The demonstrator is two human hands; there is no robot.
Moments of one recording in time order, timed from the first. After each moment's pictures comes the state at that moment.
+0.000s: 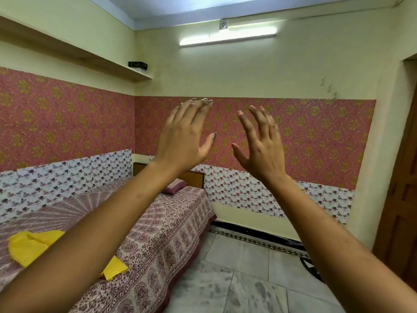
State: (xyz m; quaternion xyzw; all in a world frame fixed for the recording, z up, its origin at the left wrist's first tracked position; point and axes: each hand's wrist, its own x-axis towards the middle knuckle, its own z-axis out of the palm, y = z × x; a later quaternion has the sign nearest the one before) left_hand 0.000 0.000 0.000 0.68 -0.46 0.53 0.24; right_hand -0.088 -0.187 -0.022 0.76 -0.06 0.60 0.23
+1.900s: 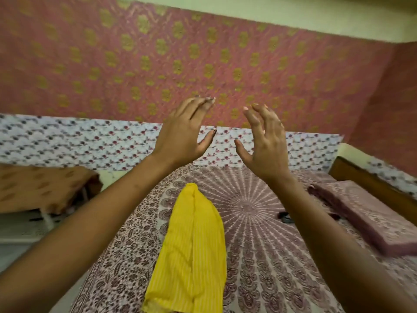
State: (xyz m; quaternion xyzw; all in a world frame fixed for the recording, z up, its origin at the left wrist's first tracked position) left_hand 0.609 0.071 -0.100 0.88 -0.04 0.47 -0.01; right_hand 0.714 -0.108 -0.124 0.74 0.41 0.50 -0.19
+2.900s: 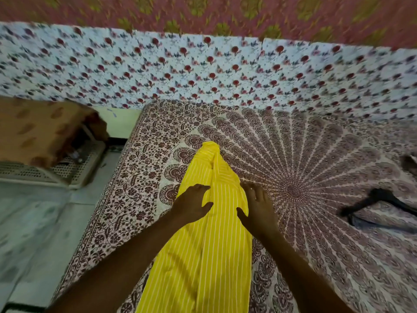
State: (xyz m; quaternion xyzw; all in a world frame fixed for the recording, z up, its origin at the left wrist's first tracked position) left_hand 0.924 0.225 -0.488 0.95 0.16 -0.06 0.26; right_hand 1.019 0.036 -0.493 0.91 0.37 -0.01 -0.20
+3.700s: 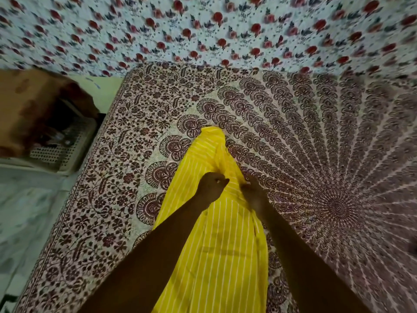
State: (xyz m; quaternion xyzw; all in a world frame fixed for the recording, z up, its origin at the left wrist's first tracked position) left_hand 1.124 0.266 -0.655 0.77 0.35 -0.03 0.53; right_hand 1.192 0.148 -0.670 0.80 0.02 -0.39 -0.45
